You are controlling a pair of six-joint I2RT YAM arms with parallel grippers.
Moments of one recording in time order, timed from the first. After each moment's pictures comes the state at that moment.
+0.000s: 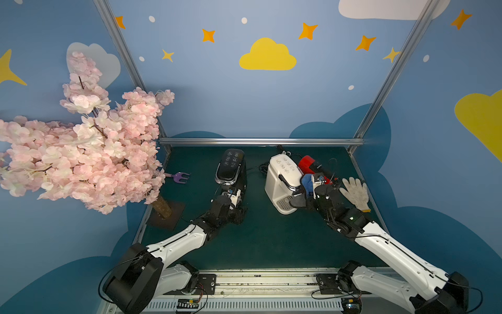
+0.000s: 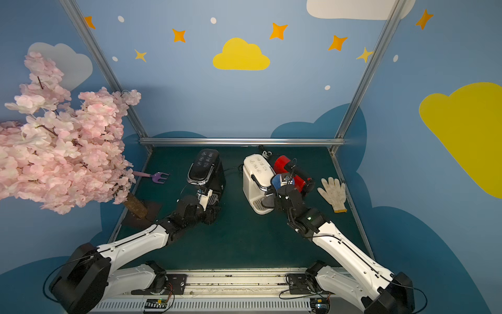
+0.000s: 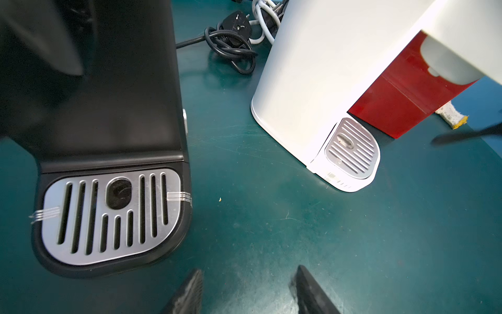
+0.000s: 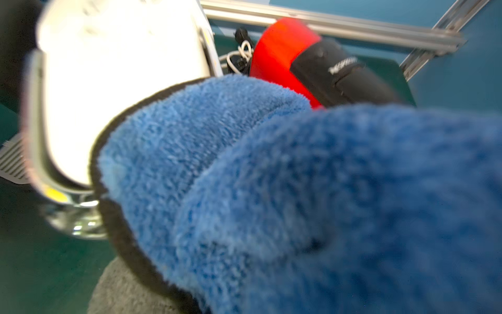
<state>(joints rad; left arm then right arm) -0.56 1.21 0.48 0.11 0.07 -0.27 0.67 1.02 0.79 -0.48 0.40 0.26</state>
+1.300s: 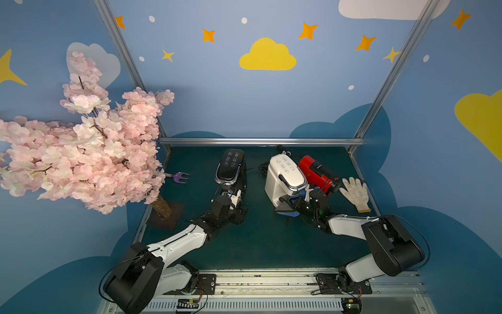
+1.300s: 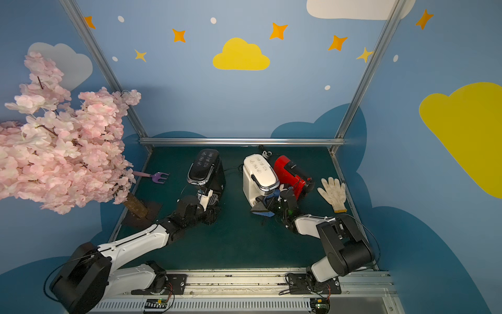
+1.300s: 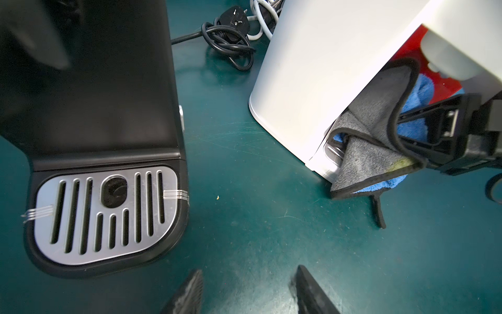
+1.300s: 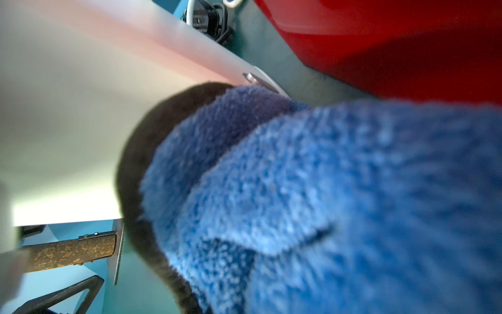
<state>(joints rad) -0.56 1.21 0.48 0.11 0.08 -0.27 0.47 1.54 0.49 0.48 -0.19 0.88</state>
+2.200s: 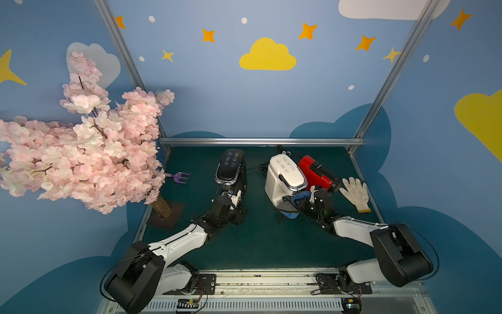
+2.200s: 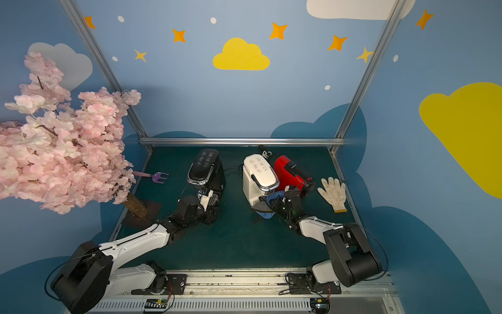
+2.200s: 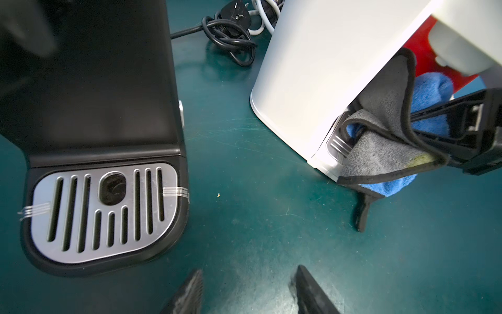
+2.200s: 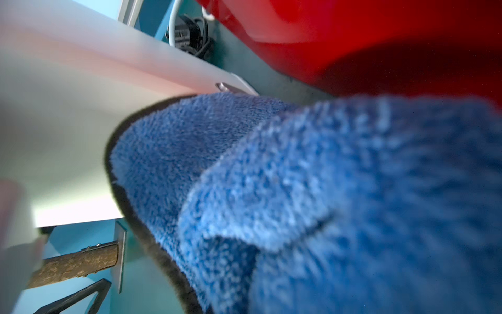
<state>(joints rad) -0.56 1.22 0.48 0.11 0.08 -0.27 0.40 1.38 0.46 0.31 -0.15 0.89</state>
